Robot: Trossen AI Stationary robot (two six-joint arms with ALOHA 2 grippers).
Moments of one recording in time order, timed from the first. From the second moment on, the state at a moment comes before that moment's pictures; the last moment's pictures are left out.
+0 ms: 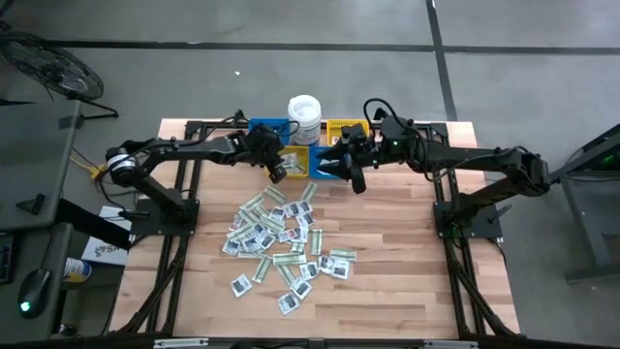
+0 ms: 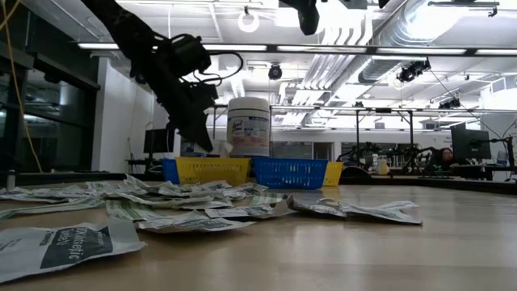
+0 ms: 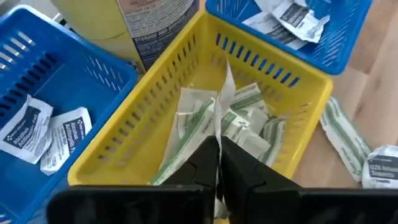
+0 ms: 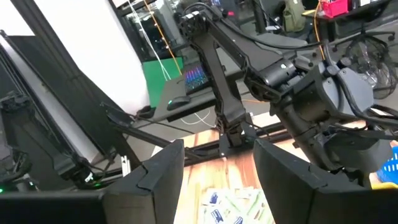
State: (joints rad) left arm 0.50 1.52 0.86 -0.17 0.00 -0.05; right arm -0.22 1.35 1.10 0.20 -0.35 0.36
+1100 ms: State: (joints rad) left arm 0.48 1.22 0.86 -0.24 0.05 0.02; right arm -0.03 1.35 1.10 -0.55 -0.18 0.60
